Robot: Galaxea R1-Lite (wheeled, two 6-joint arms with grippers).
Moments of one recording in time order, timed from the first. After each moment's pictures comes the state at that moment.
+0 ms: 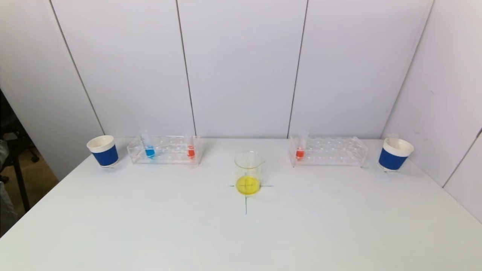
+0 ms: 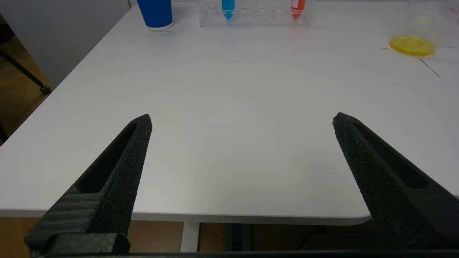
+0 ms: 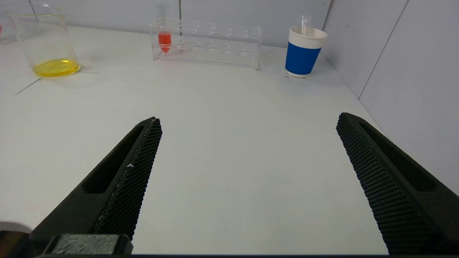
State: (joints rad) left arm 0.00 0.00 -0.07 0.17 0.01 -0.01; right arm 0.00 0.00 0.00 -0.01 0.01 -0.08
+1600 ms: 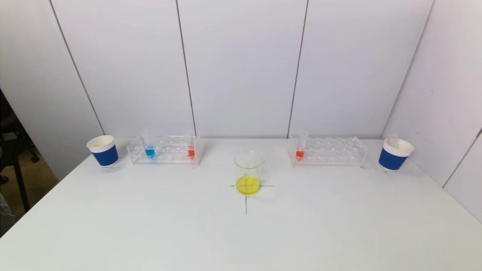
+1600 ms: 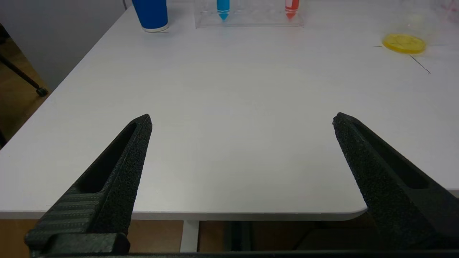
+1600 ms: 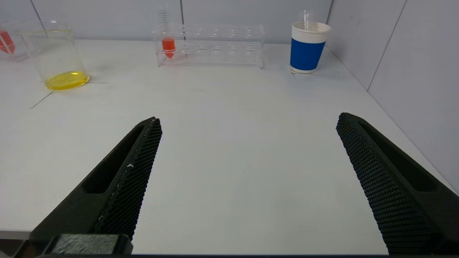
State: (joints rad) left arm 0.00 0.00 -0.11 0.19 0.00 -0.01; right arm 0.00 0.00 0.00 -0.01 0.00 0.00
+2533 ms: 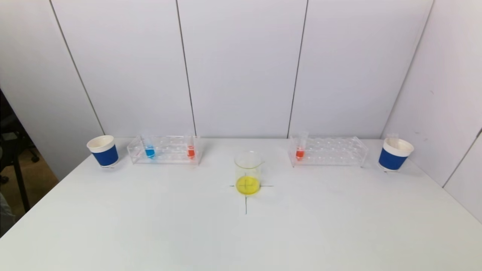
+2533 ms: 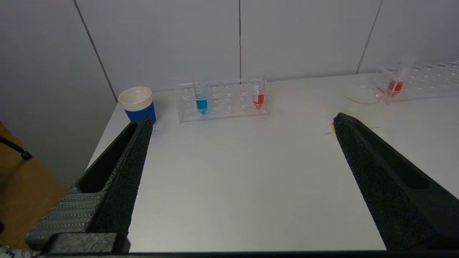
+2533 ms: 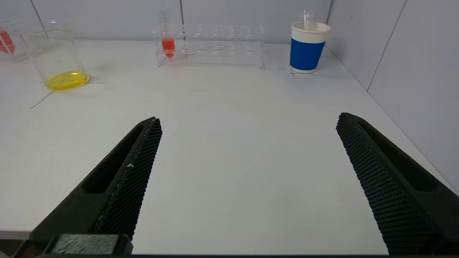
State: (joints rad) left arm 0.00 0.53 -0.61 0.06 -0.12 0.02; right arm 0.00 0.00 0.00 -0.01 0.00 0.00
